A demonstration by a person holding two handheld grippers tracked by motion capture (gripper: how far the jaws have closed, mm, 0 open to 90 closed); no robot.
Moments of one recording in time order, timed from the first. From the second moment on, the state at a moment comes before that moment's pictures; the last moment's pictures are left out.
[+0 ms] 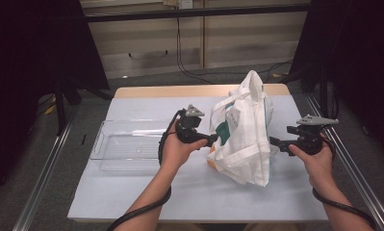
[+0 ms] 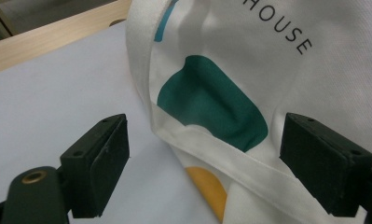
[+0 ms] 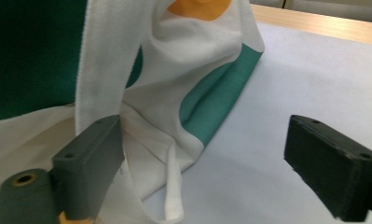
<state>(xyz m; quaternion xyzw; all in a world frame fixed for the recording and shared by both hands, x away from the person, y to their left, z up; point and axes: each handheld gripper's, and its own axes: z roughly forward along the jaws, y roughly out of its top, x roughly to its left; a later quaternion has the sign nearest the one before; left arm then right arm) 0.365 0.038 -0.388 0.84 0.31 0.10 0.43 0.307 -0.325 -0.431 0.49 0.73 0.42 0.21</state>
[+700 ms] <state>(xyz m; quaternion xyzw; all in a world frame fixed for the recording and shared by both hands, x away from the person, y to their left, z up) 0.371 0.033 -0.386 0.84 0.31 0.12 0.43 0.307 -0.320 -0.409 0.48 0.74 0.42 0.20</state>
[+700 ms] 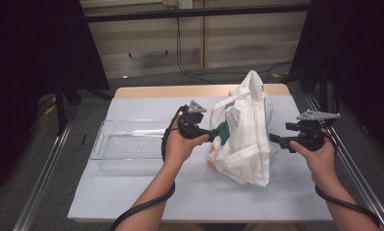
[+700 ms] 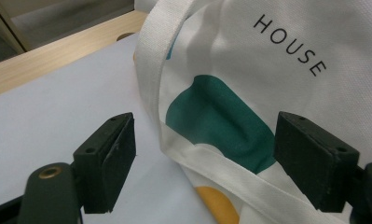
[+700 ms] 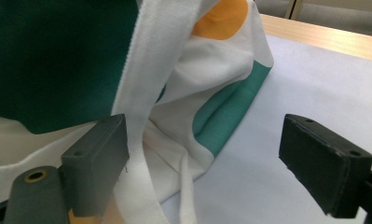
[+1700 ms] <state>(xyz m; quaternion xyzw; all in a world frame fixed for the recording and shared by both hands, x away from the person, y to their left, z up) 0.402 0.015 -0.387 0.84 0.31 0.14 0.42 0.323 -0.301 -0.402 0.49 0.74 0.44 0.17</state>
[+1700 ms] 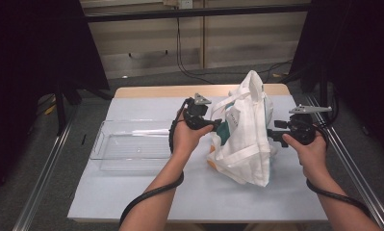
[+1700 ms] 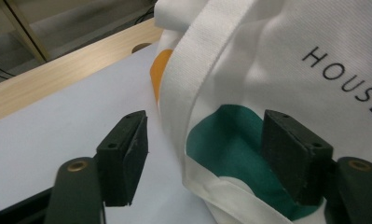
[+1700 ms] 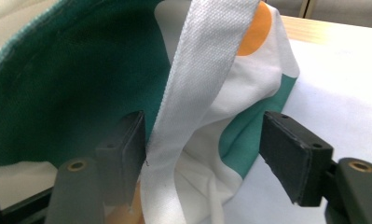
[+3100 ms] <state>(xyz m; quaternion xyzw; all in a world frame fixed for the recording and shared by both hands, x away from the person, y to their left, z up) 0.402 0.028 -0.423 0.84 0.39 0.11 0.36 0.316 -0.313 -0.435 0.53 0.71 0.45 0.14</state>
